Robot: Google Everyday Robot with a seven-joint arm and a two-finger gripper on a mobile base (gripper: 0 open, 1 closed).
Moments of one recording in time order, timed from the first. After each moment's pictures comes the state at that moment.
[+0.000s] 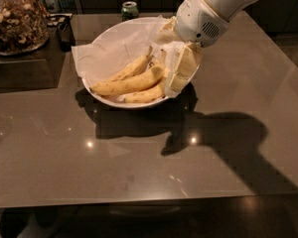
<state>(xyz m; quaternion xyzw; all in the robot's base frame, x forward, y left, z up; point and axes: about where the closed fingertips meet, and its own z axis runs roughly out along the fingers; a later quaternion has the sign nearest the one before) 0.529 -0.042 0.961 -0.71 0.63 0.18 0.24</state>
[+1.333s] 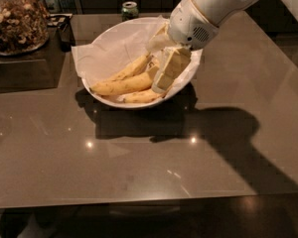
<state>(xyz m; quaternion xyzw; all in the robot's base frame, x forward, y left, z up) 0.546 -0.026 0.948 -0.71 0.63 0.19 0.26</state>
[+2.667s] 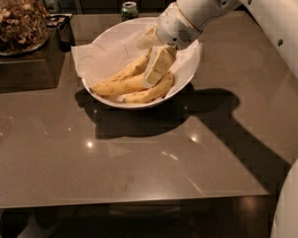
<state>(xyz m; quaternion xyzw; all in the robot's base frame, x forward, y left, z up) 0.594 0.002 0.925 -0.71 0.61 0.23 0.27</state>
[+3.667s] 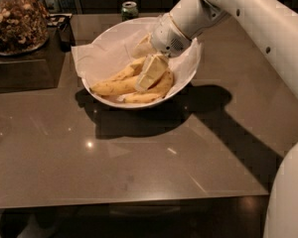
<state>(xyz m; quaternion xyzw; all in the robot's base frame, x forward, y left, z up) 0.605 0.014 0.900 -0.70 0.61 0.25 0.28</state>
